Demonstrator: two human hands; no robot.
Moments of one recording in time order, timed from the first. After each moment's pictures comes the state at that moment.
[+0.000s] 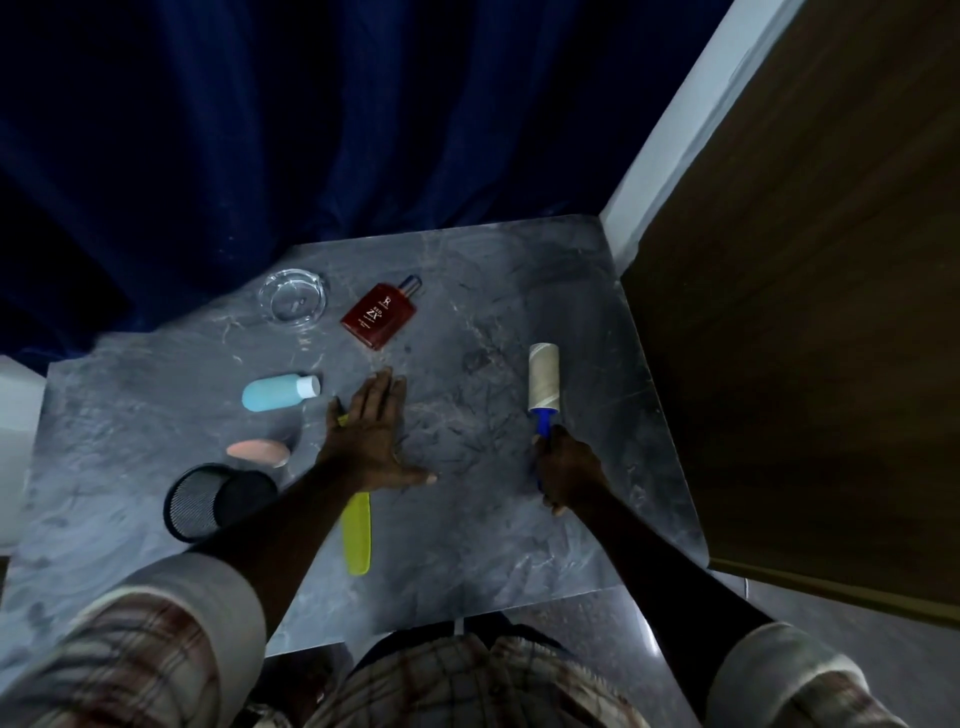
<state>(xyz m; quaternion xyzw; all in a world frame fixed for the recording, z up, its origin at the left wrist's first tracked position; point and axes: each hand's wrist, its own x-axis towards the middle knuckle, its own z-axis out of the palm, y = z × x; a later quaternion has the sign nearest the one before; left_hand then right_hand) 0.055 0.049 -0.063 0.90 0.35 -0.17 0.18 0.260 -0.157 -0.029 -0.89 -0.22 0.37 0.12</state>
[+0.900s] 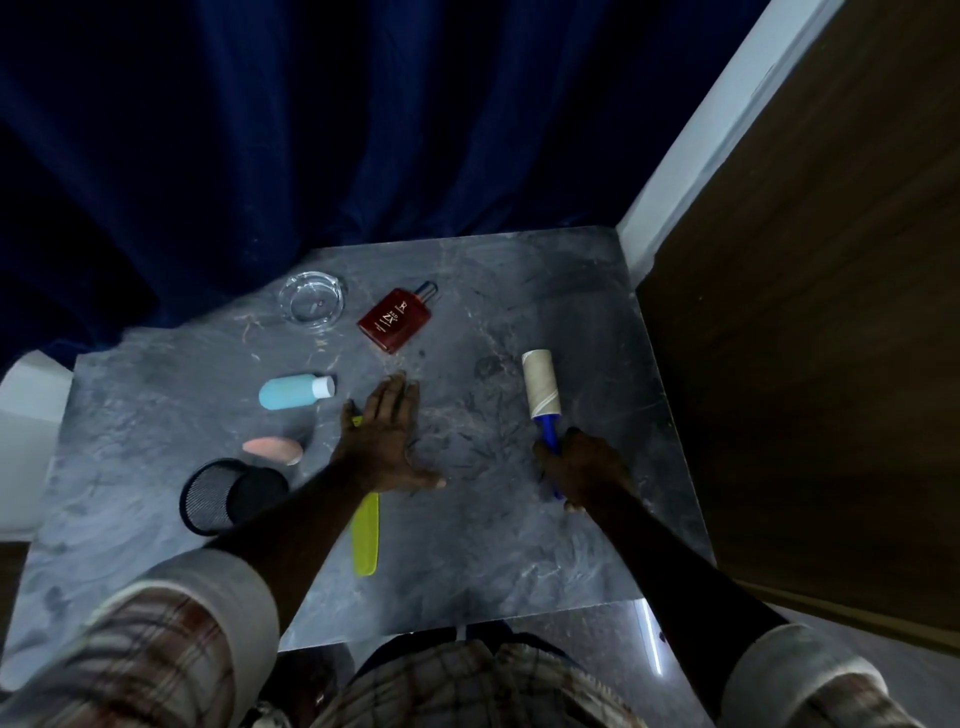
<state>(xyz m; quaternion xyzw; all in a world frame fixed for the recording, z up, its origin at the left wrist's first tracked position) 0.058 0.050 -0.064 0.90 0.35 -0.18 0.18 0.274 -0.149 -0.008 -0.91 -0.24 0.34 0.04</state>
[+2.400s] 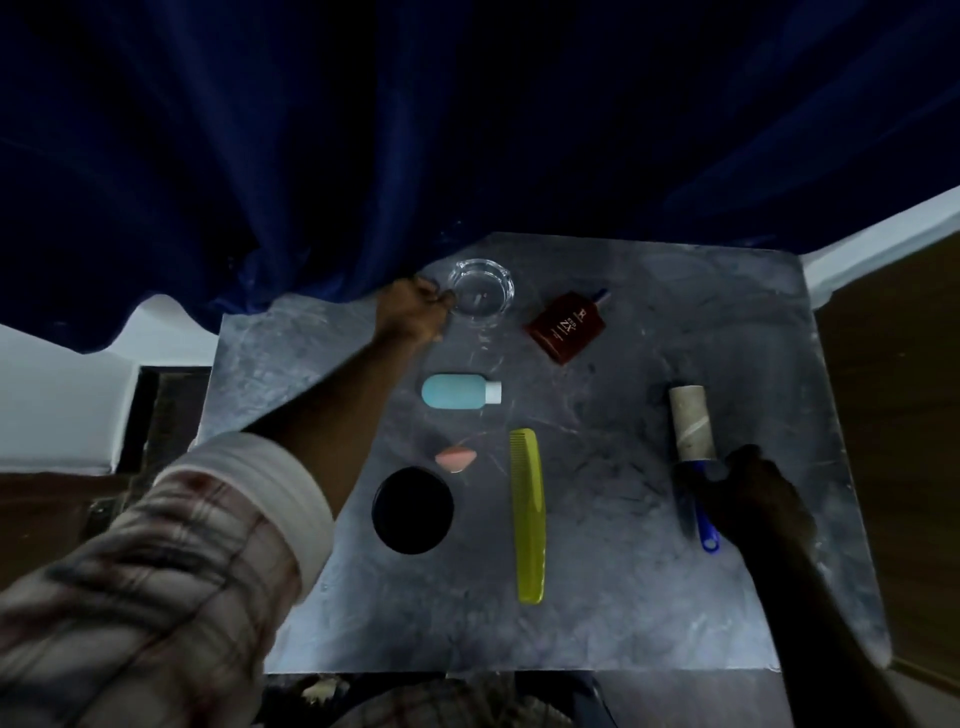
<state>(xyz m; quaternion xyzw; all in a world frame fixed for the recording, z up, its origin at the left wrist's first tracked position) -0.002 0.288 -0.036 0.55 0.61 0.14 0.56 0.201 -0.062 0.038 -0.96 -0.16 0.22 -0.03</state>
